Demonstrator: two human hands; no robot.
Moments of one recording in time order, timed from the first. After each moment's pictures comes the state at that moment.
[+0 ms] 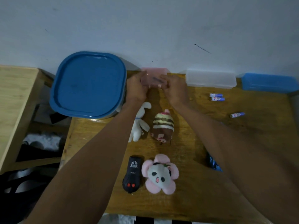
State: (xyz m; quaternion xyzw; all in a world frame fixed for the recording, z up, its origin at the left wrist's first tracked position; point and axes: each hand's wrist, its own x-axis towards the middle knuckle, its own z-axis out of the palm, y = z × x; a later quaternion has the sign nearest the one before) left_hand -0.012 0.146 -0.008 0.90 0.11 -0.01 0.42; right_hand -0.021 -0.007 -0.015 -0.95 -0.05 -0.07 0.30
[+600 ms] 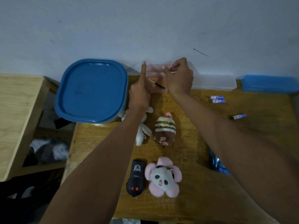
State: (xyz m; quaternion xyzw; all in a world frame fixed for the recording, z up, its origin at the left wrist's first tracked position) left_hand -0.027 0.146 -0.015 0.93 0.01 0.07 0.37; right_hand 0.011 0.006 0.013 -0.88 0.15 -0.14 0.42
